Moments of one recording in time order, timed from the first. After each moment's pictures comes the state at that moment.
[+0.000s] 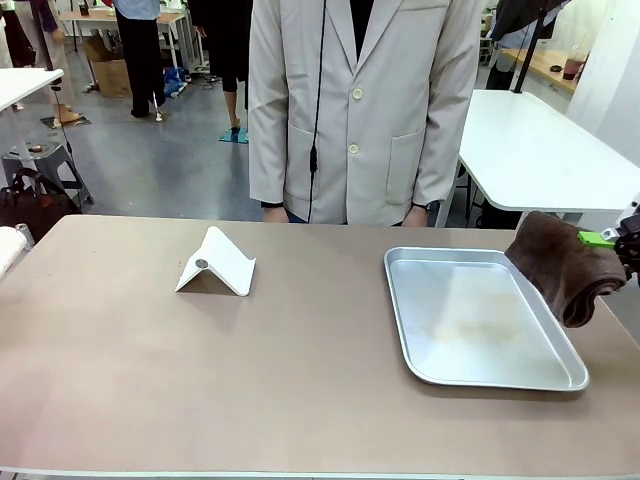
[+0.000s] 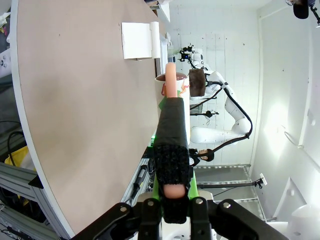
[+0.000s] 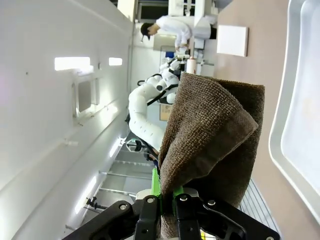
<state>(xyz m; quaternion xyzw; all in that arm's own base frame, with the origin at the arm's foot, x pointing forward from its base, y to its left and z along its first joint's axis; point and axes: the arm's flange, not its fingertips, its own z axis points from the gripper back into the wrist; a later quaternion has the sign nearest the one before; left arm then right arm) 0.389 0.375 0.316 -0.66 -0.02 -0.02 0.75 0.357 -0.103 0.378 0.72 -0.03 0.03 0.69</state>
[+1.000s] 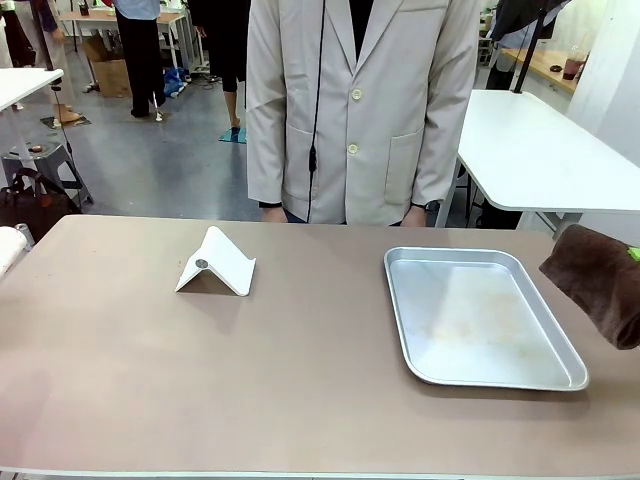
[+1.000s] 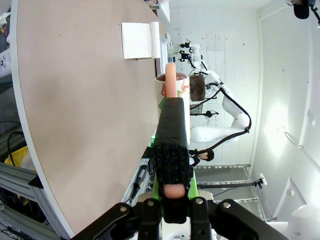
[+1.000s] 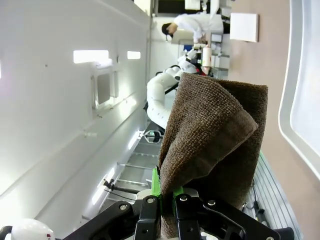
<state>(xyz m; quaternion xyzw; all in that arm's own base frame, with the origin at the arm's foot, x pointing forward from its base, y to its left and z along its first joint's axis) 0.389 0.375 0.316 -0.66 -0.02 -0.02 0.75 0.328 -0.145 0.363 0.76 -0.01 0.03 0.65</state>
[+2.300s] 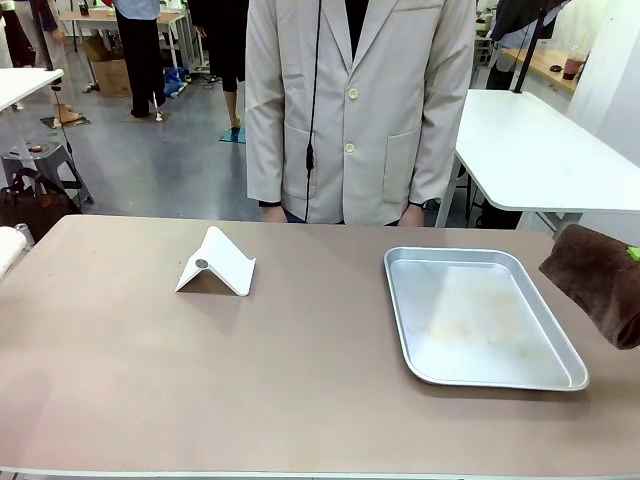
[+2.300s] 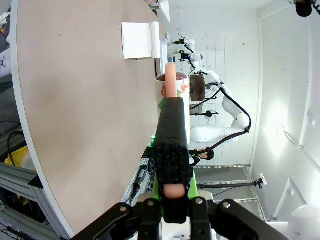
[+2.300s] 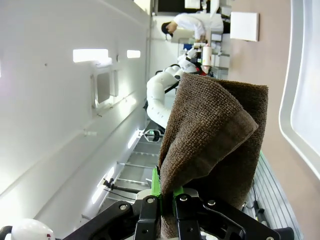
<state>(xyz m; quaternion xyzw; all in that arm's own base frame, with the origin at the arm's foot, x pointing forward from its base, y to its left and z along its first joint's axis) 0.389 0.375 0.316 -0.66 -0.02 -0.02 0.75 0.328 -0.143 0.364 0.75 -0.01 0.04 0.65</state>
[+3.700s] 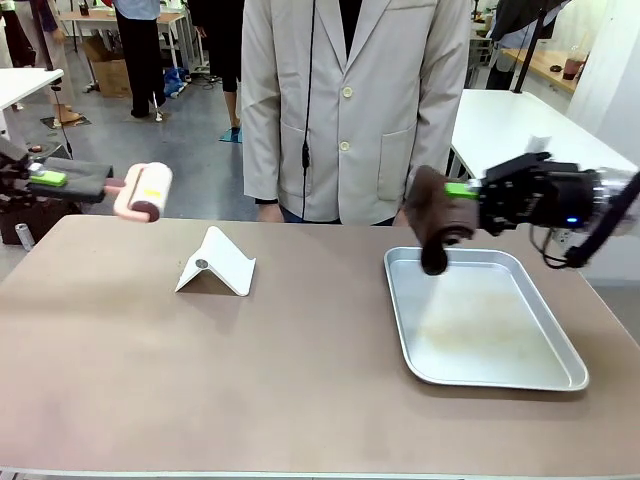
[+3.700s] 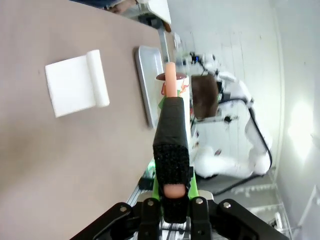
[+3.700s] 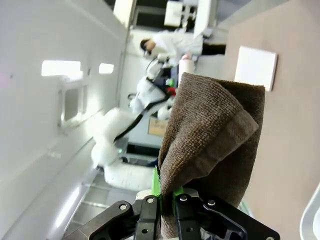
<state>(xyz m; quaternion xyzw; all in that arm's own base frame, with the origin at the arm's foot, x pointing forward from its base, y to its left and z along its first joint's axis) 0.459 0.137 0.427 -0.62 -0.06 -0.05 0.78 0.403 0.079 0.422 0.70 -0.08 0.03 0.71</state>
